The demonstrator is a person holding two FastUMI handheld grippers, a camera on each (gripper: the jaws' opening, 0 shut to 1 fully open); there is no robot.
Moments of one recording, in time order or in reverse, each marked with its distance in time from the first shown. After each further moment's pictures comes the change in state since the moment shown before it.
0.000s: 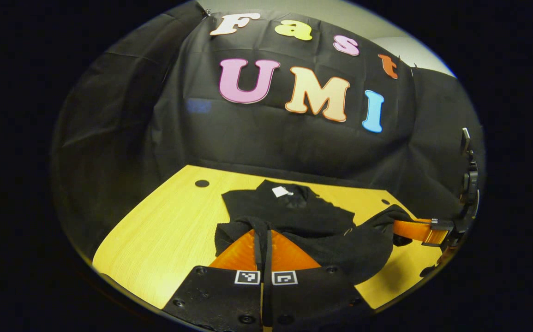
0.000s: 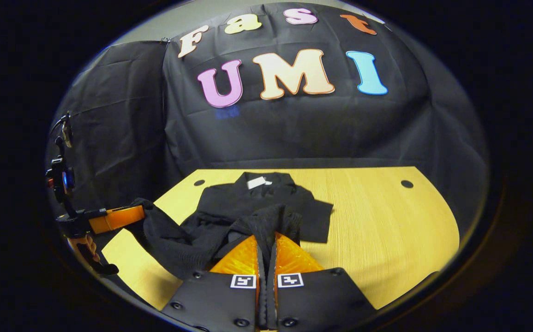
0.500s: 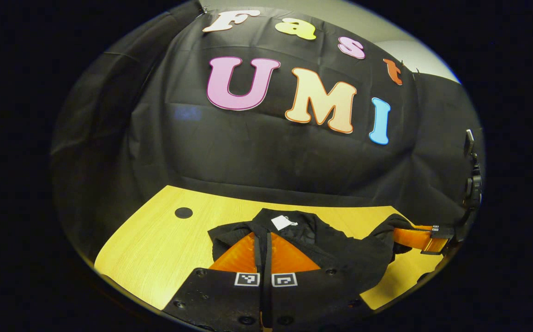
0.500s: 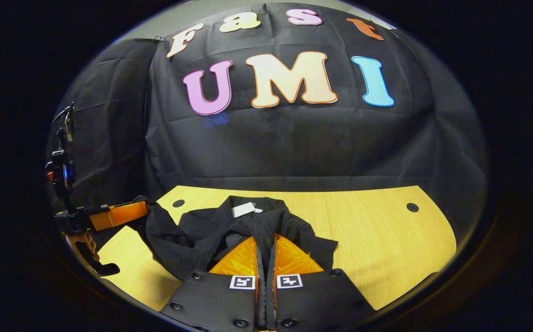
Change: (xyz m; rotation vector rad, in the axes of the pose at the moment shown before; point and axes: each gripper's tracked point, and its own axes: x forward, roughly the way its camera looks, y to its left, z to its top) left arm 0.126 0.020 0.044 0.001 -0.039 -0.067; right arm 0.116 -0.004 0.057 0.013 -0.041 -0.095
